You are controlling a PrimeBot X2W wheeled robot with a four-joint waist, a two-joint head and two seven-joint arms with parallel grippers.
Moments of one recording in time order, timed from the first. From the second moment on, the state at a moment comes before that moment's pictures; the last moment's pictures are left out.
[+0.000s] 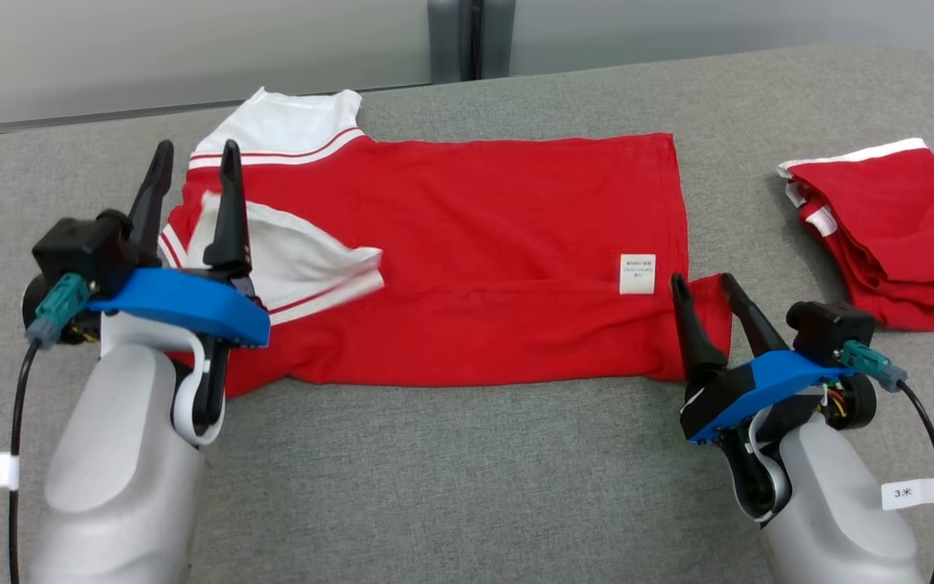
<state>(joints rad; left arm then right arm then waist) -0.61 0.18 -0.18 0.59 -0.39 -0.12 -0.26 -0.49 -0.05 0.09 0.66 0.34 0.13 -0.19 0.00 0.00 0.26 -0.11</state>
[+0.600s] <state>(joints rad) -0.28 0.19 -0.12 0.52 -0.50 -0.12 -0.12 -0.23 -0.05 0.00 0.34 0.16 0.13 -0.17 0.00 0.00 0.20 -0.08</state>
